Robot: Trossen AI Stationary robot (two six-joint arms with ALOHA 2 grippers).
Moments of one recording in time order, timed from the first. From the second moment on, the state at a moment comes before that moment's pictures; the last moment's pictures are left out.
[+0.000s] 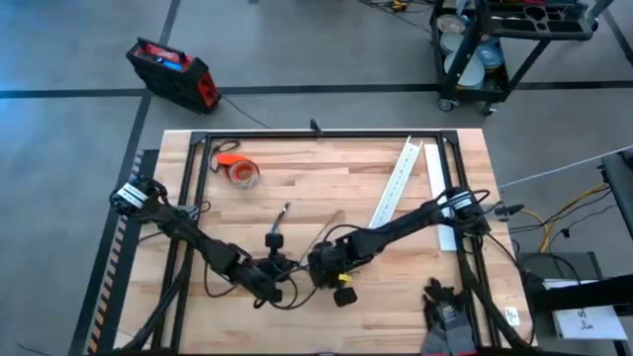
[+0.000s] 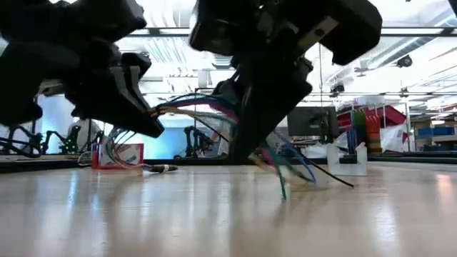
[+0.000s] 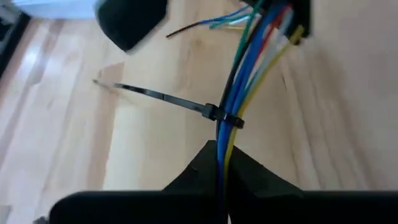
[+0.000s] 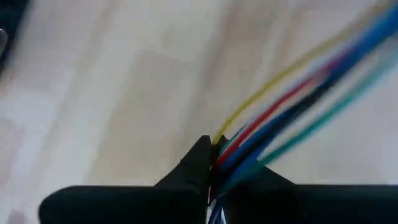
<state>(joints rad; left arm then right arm) -0.58 1.64 0.83 -0.07 -0.67 -0.22 0.29 2.12 1.50 -0.59 -0.16 -0.03</state>
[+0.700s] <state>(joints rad) -0.65 1.64 0.86 -0.20 -0.64 -0.43 0.22 1.96 1.42 -1.10 0.30 -0.26</state>
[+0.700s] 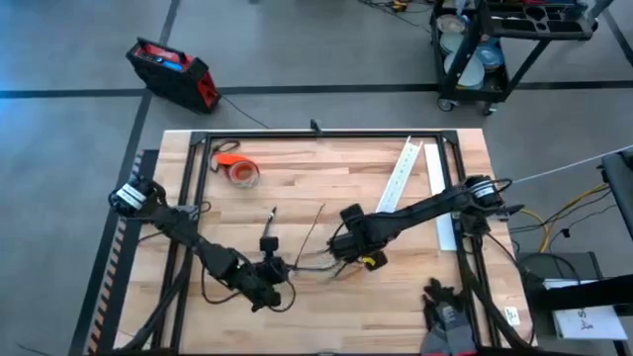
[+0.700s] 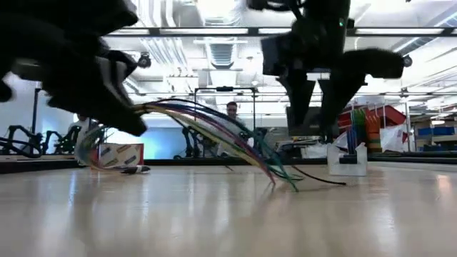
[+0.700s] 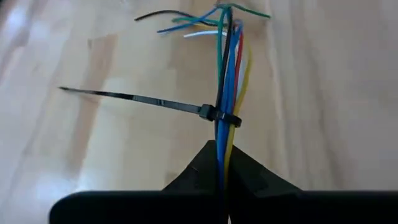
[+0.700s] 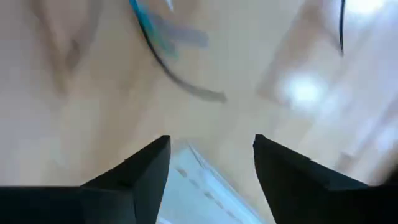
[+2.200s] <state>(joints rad) -0.83 1.62 1.23 -0.81 -0.40 -0.81 0.04 2.22 1.61 -0.32 0.08 -0.51</state>
